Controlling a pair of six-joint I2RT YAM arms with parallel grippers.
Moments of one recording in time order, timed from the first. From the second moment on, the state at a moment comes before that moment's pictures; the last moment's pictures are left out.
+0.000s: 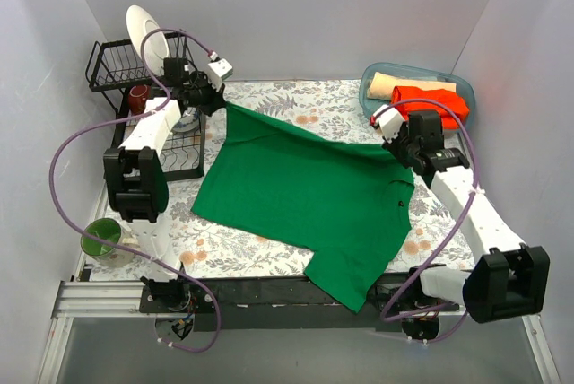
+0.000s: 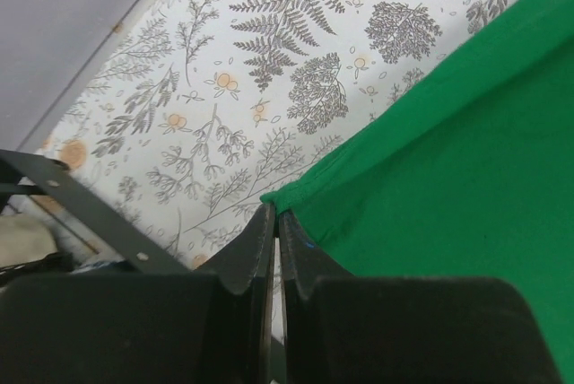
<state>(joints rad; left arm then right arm) -0.05 1.97 1.68 -0.41 0.61 0.60 0.20 1.23 1.00 -0.48 0.03 -0.66</state>
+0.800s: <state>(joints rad) -0.04 1.88 1.48 -0.67 0.52 0.95 0.23 0.96 0.81 -0.76 -0.16 -0.70</state>
